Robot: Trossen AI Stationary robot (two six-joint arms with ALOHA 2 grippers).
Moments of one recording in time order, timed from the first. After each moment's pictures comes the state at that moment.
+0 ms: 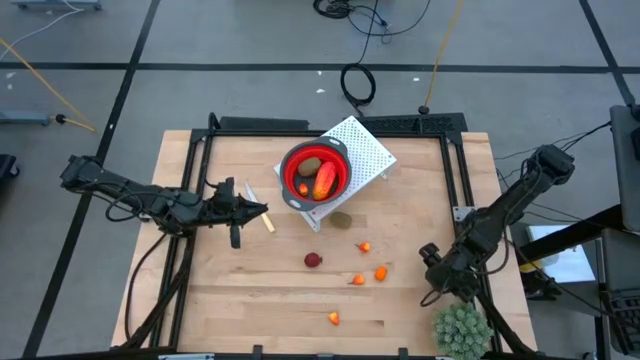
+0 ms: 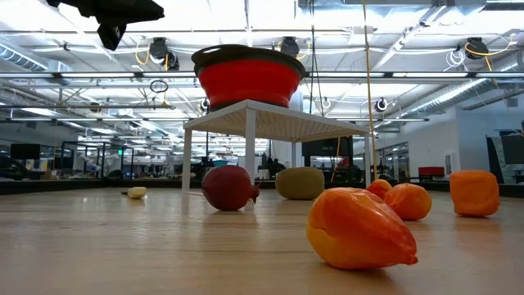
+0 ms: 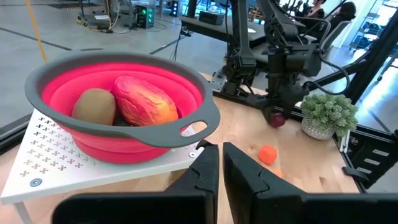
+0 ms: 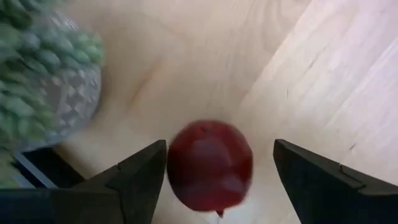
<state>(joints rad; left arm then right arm) -0.33 0.75 0.57 -0.03 -0.50 -0.32 0.79 1.03 0.43 -0.56 -0.19 0.28</state>
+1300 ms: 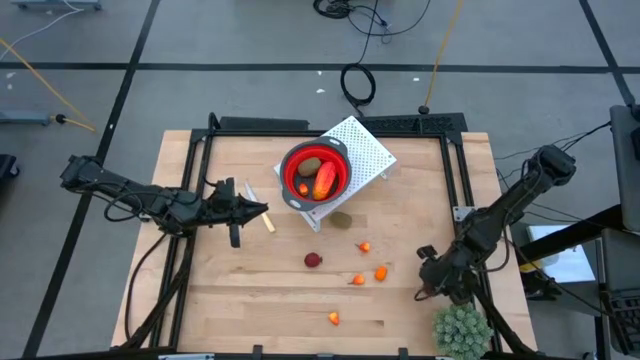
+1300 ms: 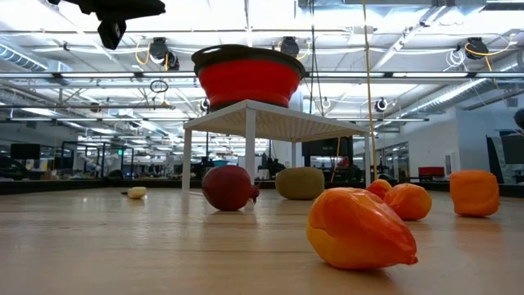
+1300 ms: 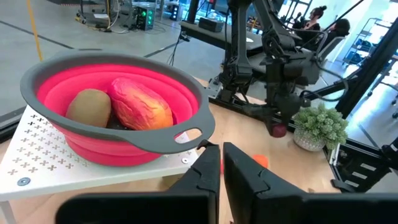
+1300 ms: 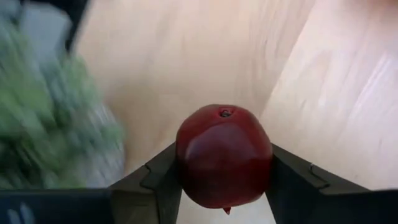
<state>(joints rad) -0.33 0.75 0.57 0.00 -0.50 -0.37 0.76 1.03 0.45 -0.45 -0.18 0.44</state>
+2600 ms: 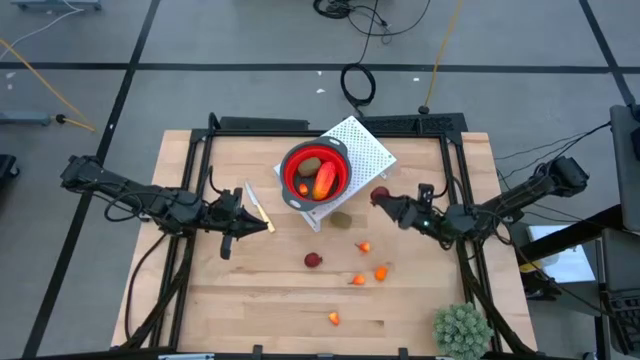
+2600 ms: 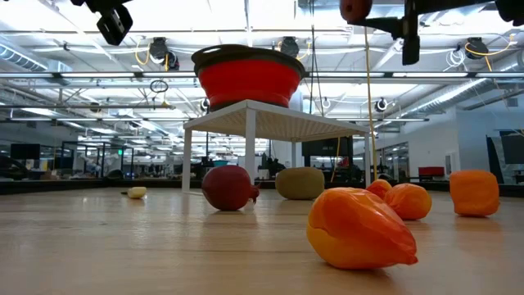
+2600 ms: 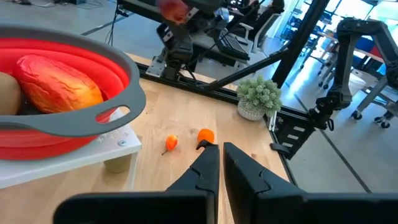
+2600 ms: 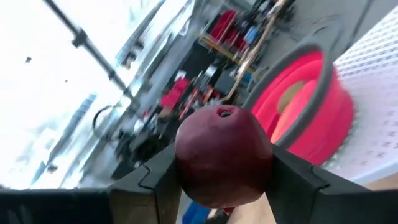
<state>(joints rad) -0.33 0.75 0.57 0.00 -0.24 -0.37 0.39 1.03 0.47 0.74 0.85 0.94</state>
